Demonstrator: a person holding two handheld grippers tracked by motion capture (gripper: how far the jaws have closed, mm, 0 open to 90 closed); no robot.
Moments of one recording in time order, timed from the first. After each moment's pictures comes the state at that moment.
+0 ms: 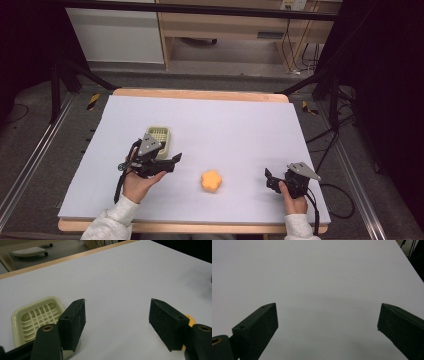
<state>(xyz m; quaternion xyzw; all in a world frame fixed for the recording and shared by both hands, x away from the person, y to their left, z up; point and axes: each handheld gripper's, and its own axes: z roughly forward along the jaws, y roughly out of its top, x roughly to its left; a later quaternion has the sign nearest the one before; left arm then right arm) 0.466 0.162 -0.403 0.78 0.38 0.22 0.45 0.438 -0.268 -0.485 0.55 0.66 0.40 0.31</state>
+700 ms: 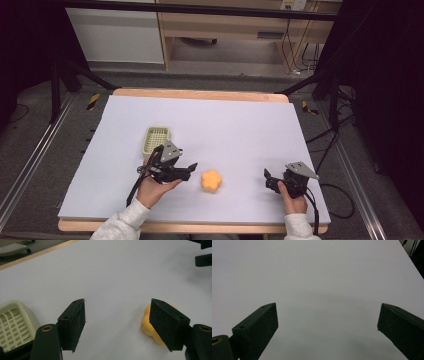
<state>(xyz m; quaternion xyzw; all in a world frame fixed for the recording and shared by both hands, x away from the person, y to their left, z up) 0.461 0.120 -0.418 0.82 0.33 0.20 0.42 0.439 -0.266 -0.486 0.54 0.67 0.39 0.31</state>
